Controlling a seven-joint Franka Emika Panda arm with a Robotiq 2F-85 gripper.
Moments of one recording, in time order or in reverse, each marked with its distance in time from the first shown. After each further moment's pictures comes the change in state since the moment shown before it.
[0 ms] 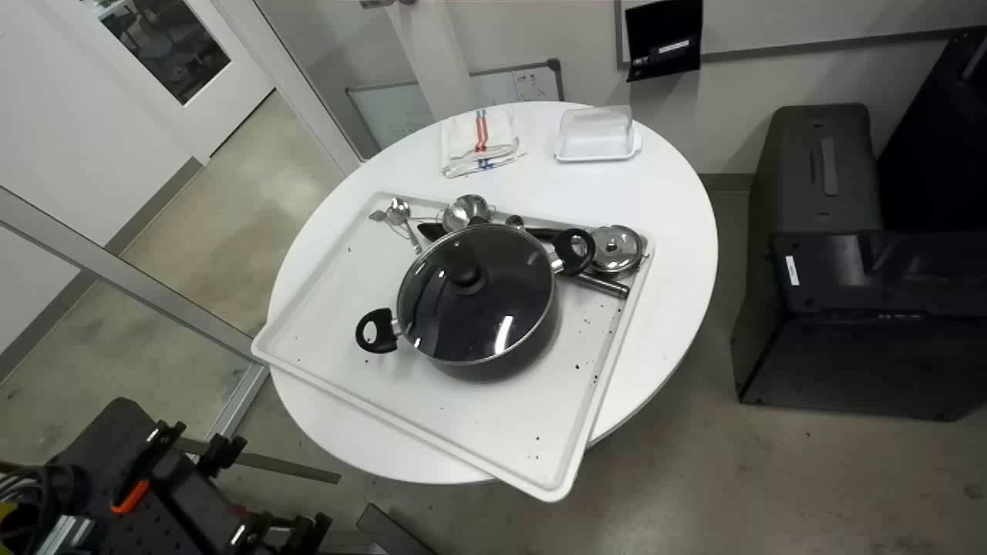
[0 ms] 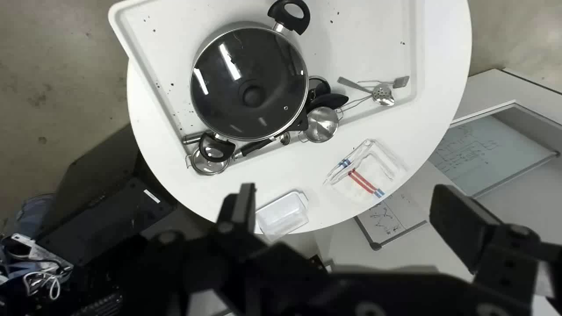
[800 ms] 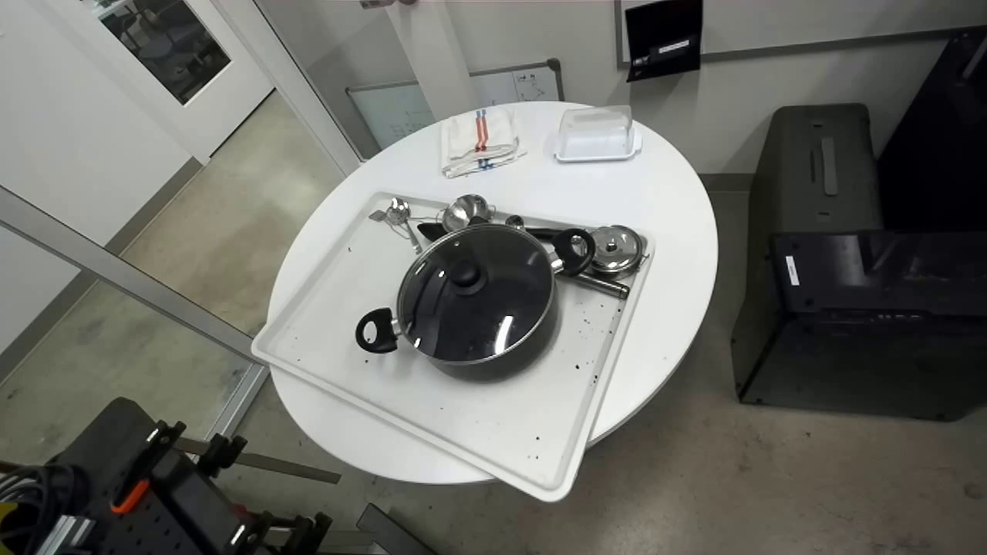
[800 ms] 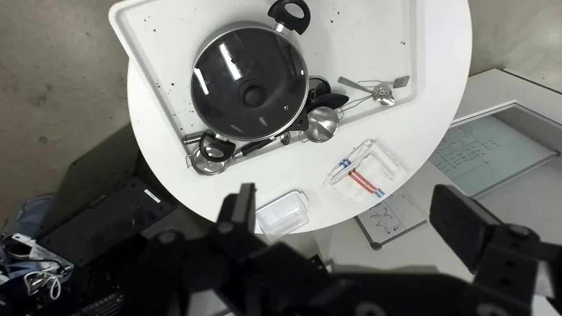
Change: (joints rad) arm -0.002 0.000 0.002 0.000 0.000 0.000 0.000
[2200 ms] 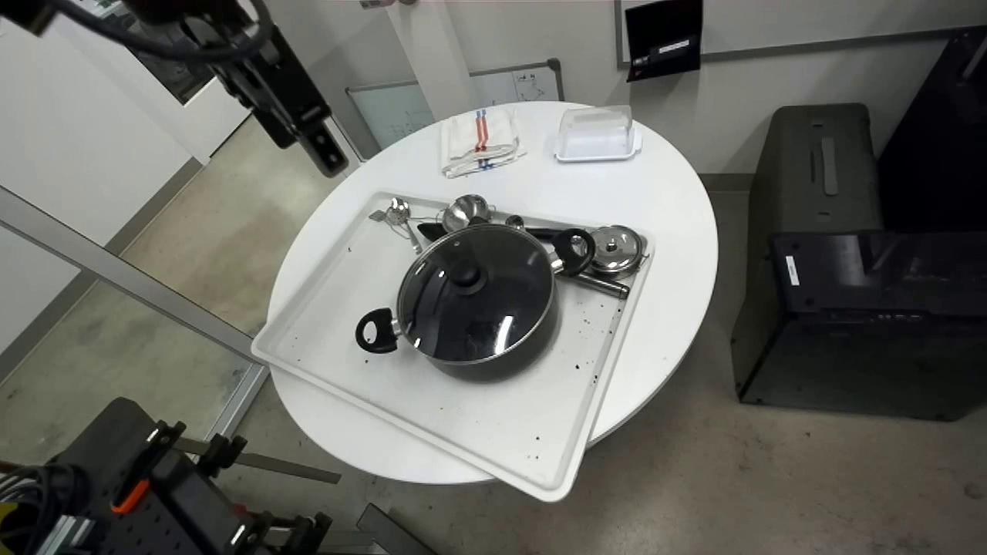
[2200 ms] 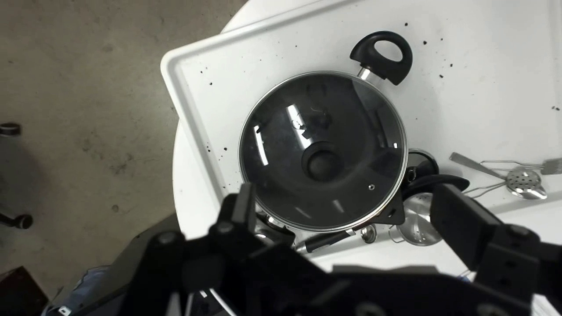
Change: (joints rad) arm -0.023 0.533 0.142 0.049 -0.166 0.215 0.160
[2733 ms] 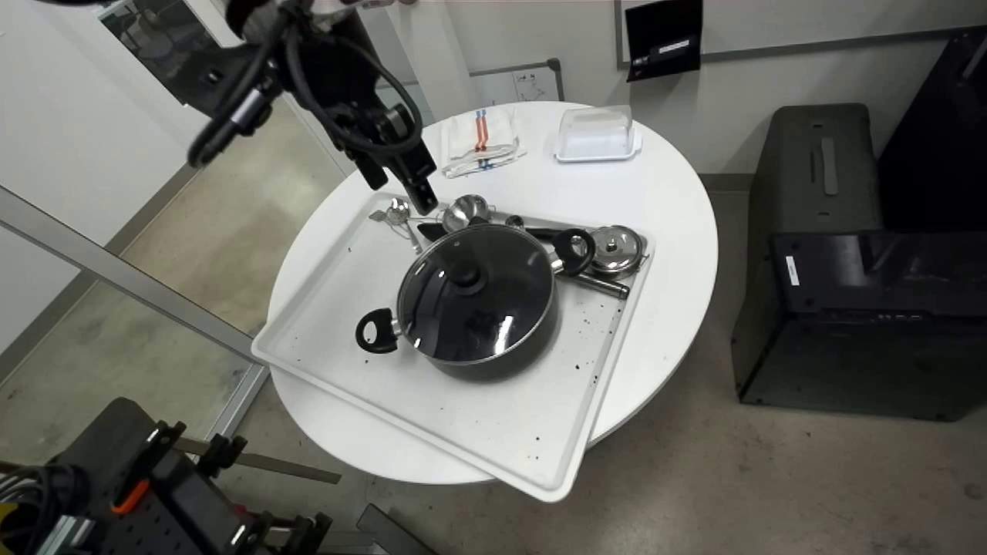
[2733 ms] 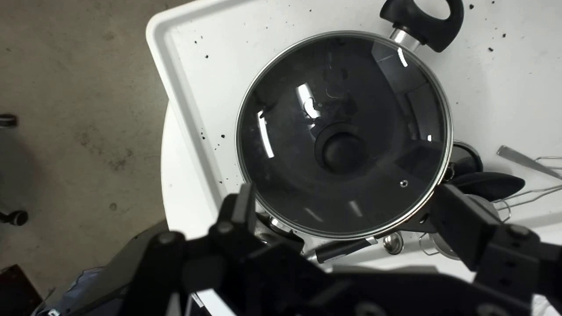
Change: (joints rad) arm 0.001 0.267 0.000 0.108 -0.006 0.145 0.002
